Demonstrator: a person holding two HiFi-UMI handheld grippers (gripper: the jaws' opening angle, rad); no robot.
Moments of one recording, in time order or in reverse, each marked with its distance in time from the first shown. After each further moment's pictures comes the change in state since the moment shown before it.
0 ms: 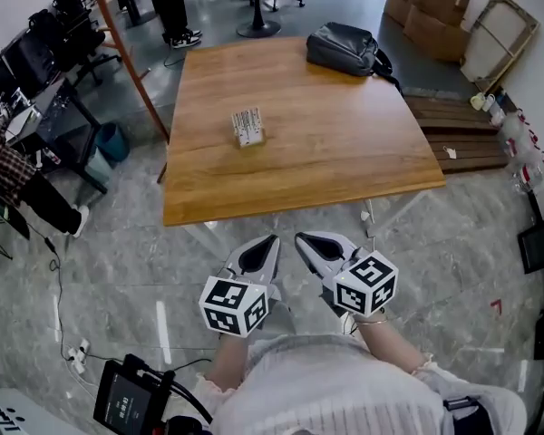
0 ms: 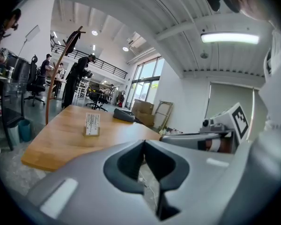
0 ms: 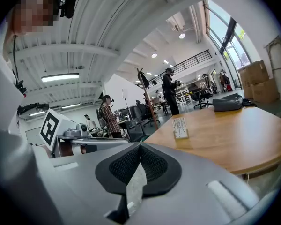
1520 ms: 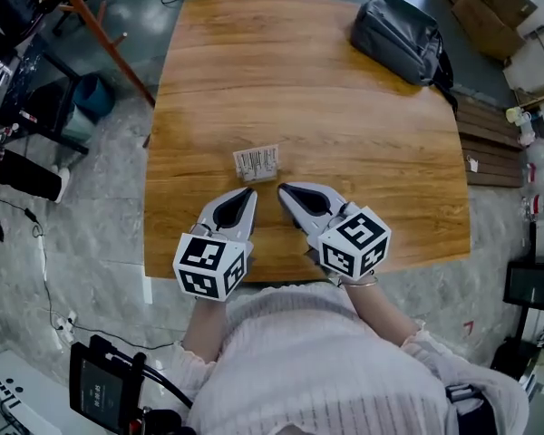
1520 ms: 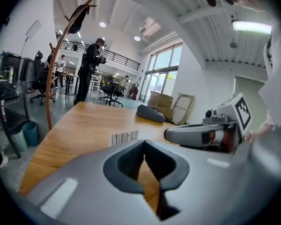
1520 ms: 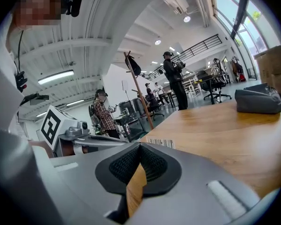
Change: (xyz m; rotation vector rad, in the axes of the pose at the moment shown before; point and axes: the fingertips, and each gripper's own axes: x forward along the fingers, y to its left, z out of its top) left arm 0.215 0.246 0.085 -0.045 0.113 0.163; right arm 0.259 -0.203 0.093 -0.002 0.122 0.123
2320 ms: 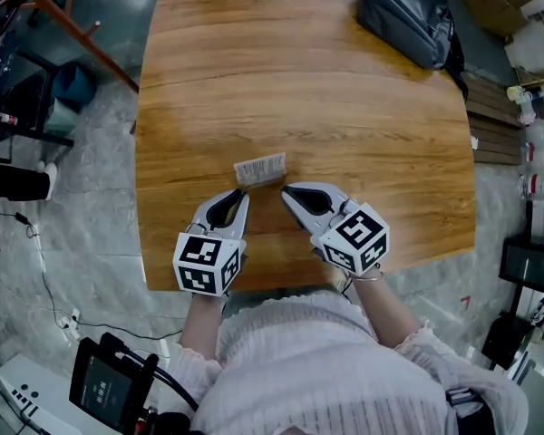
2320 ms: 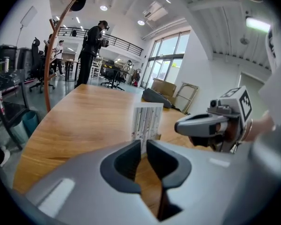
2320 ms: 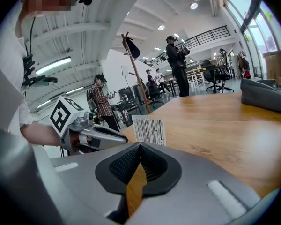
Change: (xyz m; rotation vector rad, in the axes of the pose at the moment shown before) left arm 0.037 0.063 -0.055 -0.044 0.174 -0.015; right arm 0.046 -0.033 -0.047 -0.034 0.174 0.001
